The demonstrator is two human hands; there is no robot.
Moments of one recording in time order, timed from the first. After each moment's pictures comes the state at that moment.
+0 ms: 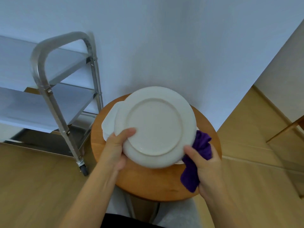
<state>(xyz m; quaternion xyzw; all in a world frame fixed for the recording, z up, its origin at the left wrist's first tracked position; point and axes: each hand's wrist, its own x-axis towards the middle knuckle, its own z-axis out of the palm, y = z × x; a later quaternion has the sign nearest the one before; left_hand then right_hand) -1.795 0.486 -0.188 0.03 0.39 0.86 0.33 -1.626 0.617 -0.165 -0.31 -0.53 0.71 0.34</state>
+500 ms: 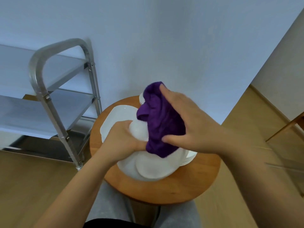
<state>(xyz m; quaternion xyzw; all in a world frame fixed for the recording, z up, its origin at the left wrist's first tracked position) -1.789 0.482 -0.125 0.32 0.77 0.53 0.18 -1.670 0.636 -0.057 0.00 -0.97 0.20 0.10</state>
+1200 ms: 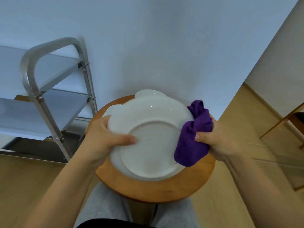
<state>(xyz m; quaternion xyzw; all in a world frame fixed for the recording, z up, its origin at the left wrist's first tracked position) -1.796 0.460 -0.121 0.28 0.59 0.72 0.26 -1.638 0.684 -0.110 -0.07 -0.68 0.72 0.16</state>
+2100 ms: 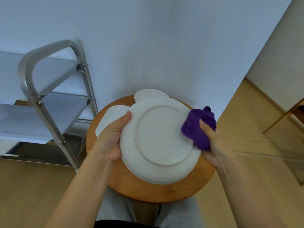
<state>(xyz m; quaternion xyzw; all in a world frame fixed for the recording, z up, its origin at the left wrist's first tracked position) -1.805 0.494 -0.139 0.08 0.44 0.78 0.44 -1.639 0.682 -0.142 -0.21 -0.44 0.82 0.29</state>
